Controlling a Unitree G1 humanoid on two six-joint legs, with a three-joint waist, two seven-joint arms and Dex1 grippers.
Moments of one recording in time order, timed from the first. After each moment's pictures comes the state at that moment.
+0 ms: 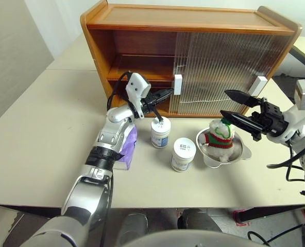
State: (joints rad) left arm -0.59 0.26 -0.12 0.38 -0.16 -0.15 -0.78; right arm -0.21 -0.60 -0.26 -0.22 0.87 0.44 1.08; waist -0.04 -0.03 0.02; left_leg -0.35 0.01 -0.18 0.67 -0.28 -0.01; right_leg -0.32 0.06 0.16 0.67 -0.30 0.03
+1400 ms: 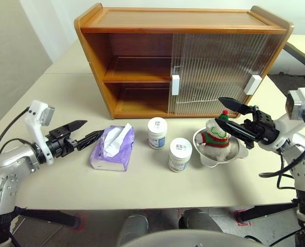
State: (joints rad) left arm 0.09 0.76 0.44 -0.18 -0.65 0.69 -0.77; right arm -0.16 -0.53 -0.22 -0.21 0.85 0.38 1.10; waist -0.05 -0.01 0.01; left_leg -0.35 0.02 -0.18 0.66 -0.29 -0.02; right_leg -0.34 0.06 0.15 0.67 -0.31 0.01
